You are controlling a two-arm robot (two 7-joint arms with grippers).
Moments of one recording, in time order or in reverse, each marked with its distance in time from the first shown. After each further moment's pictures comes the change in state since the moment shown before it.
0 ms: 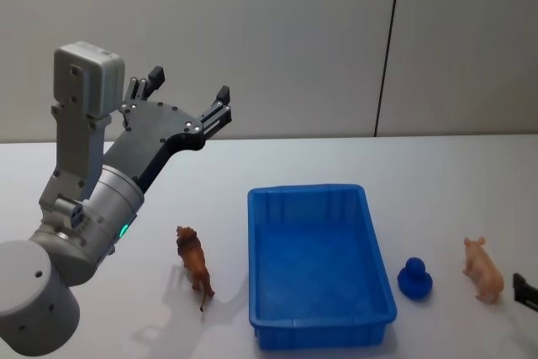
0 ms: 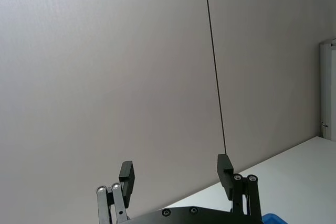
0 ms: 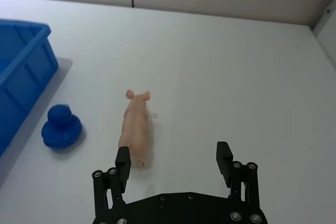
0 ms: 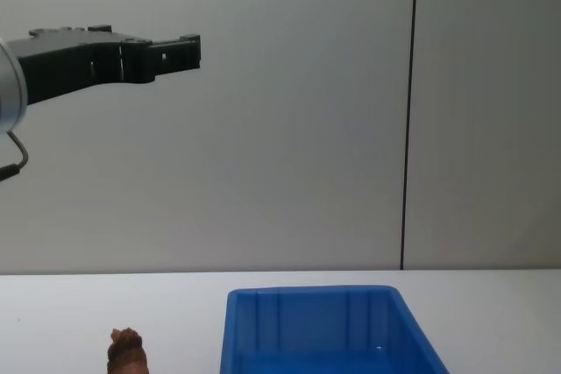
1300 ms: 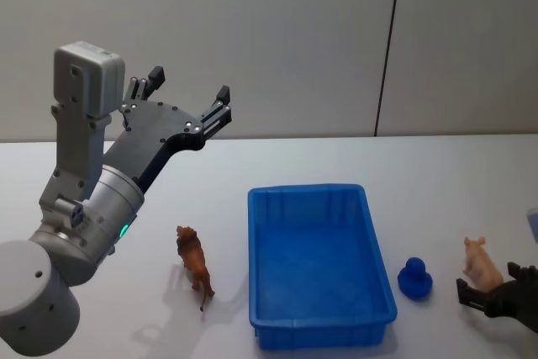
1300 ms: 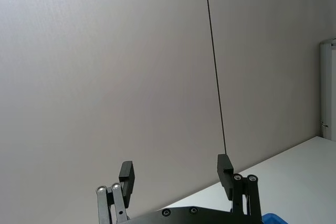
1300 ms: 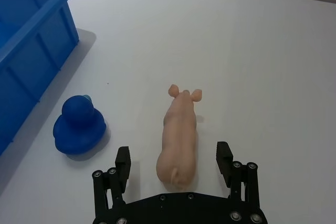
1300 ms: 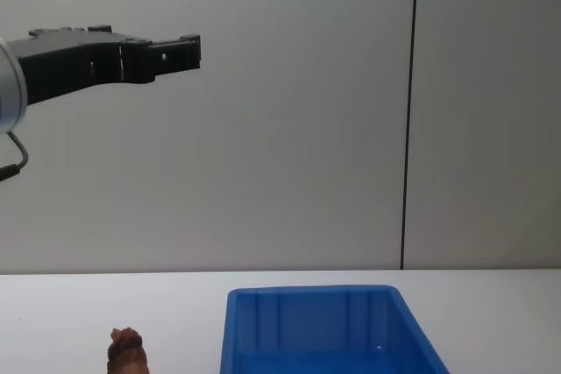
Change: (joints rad) left arm 0.000 0.000 0.000 0.000 0.000 0.000 0.000; right arm 0.219 -0.110 -0.113 0.238 -0.173 0.059 0.142
